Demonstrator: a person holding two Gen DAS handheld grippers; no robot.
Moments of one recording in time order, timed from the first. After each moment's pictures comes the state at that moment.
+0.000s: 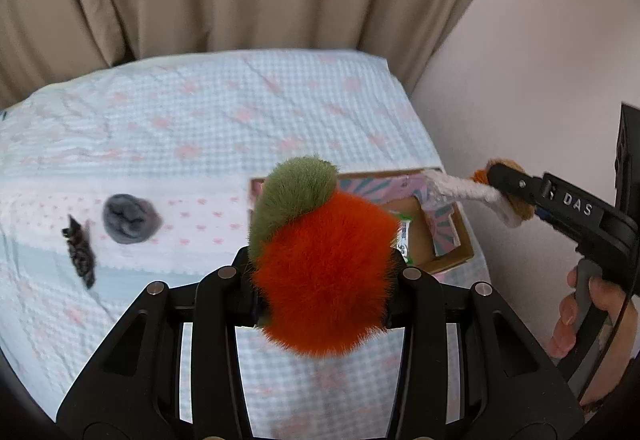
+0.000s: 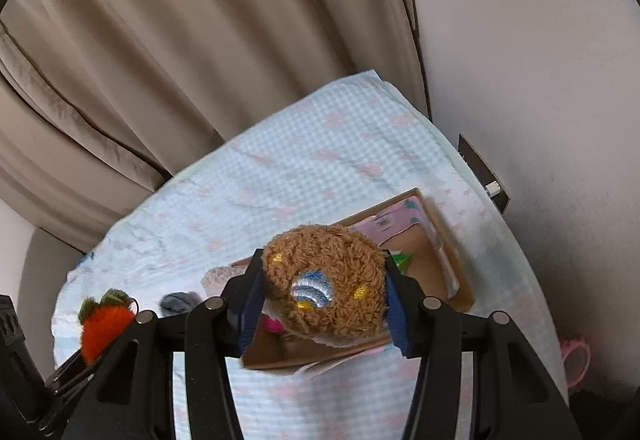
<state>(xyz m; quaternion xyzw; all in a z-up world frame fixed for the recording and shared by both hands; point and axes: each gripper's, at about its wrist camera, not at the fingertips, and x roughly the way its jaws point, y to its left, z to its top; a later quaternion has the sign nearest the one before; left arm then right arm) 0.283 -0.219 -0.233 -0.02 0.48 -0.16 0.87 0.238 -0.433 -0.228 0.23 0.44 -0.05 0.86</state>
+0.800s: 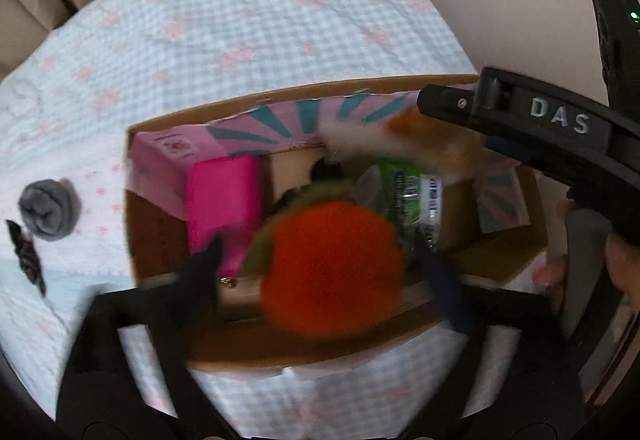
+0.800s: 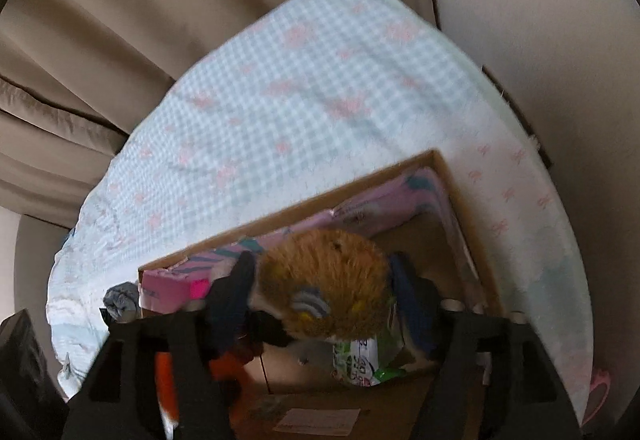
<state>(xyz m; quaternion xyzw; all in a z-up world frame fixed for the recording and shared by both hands) 0.350 -0.316 -0.382 0.05 0.58 -0.15 0.80 0.333 -0.473 -0.383 0.25 0.54 -0.02 0.80</state>
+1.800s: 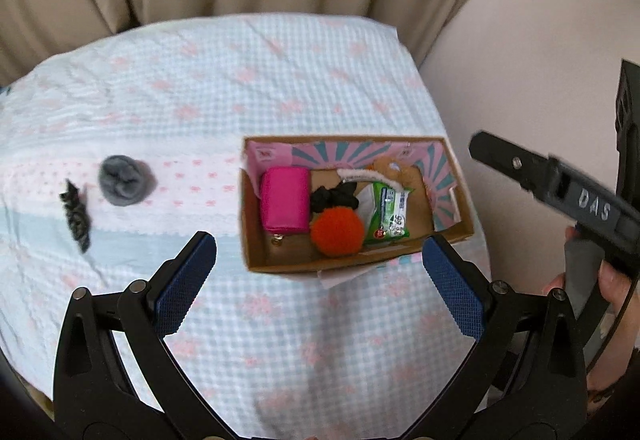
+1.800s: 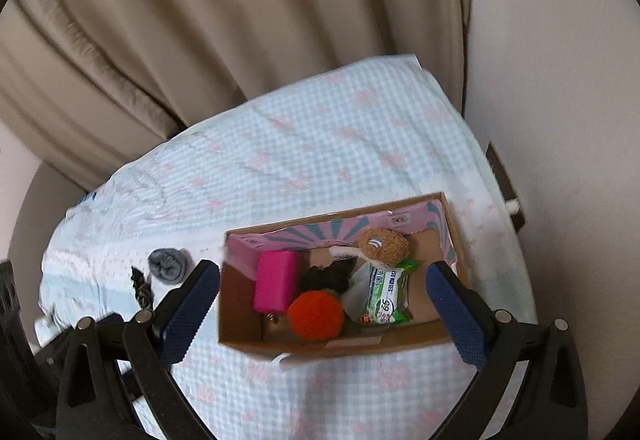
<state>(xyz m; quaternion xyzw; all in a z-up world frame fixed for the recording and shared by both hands) 0.264 -0.217 -0.229 -0.03 0.51 -0.13 0.85 0.255 -0.419 -0.229 0.15 0.48 0.03 0.86</state>
